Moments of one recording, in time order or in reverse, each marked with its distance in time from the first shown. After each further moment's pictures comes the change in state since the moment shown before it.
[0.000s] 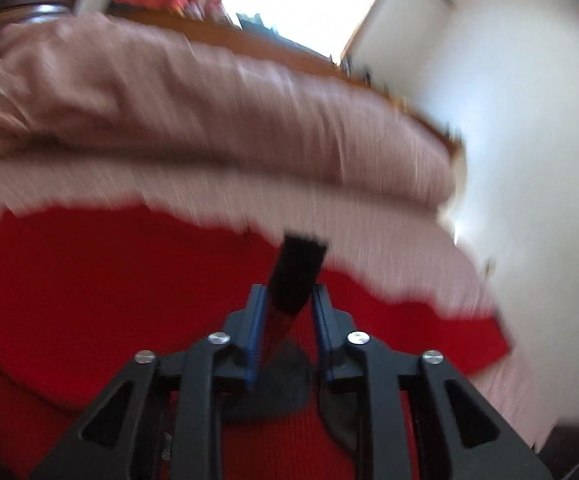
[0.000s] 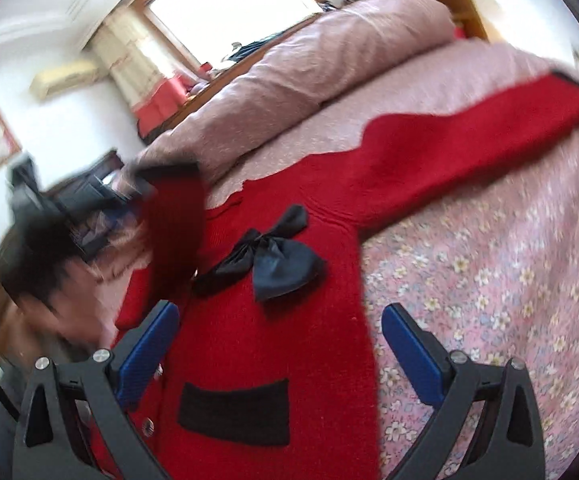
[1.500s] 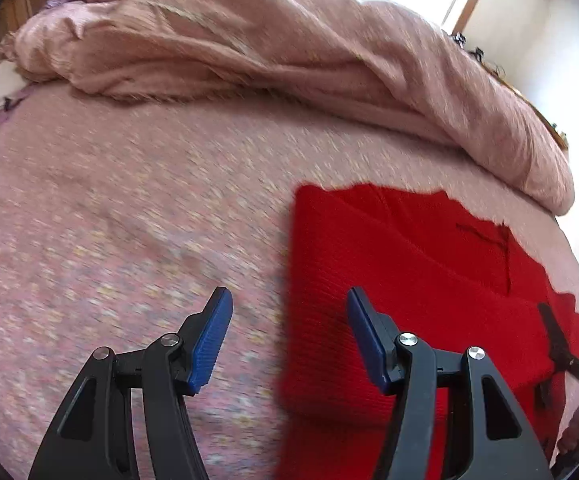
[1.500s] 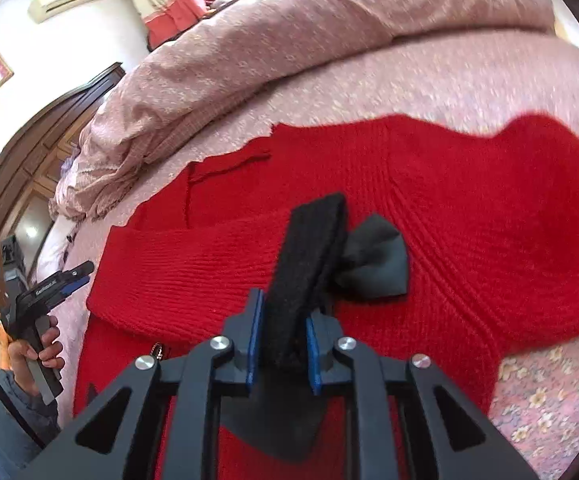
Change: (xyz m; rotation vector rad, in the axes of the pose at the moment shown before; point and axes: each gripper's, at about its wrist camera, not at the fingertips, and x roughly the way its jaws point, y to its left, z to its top) left arm -0.055 0.258 0.025 -0.136 0.125 0.328; right arm 0.147 0.057 0.050 -0.196 0.322 -0.016
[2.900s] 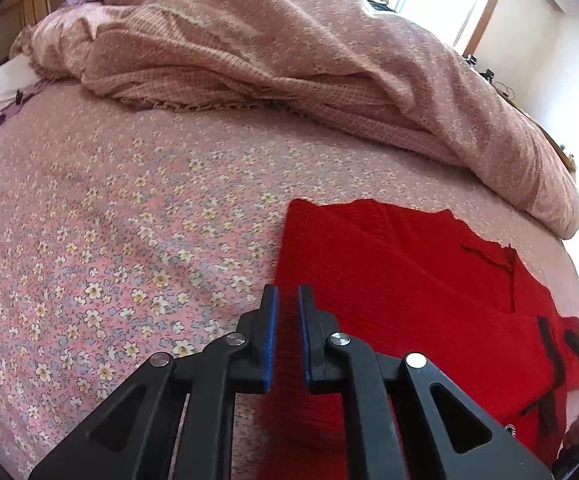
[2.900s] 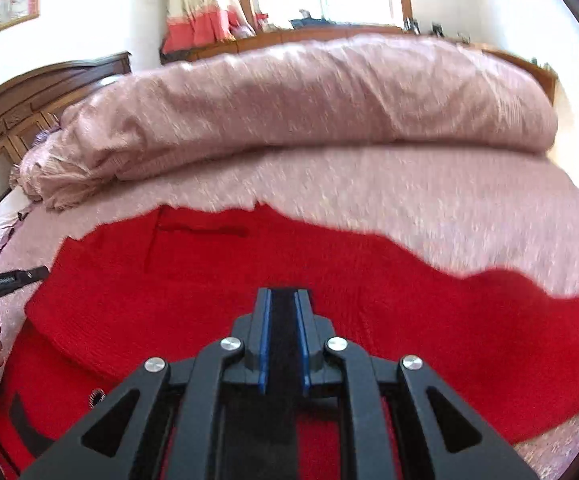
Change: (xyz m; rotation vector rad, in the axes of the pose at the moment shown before) left arm 0.003 -0.001 -0.005 -0.058 -0.096 0.021; right arm 0.001 0.023 0.038 -0.234 -0.151 -0.232
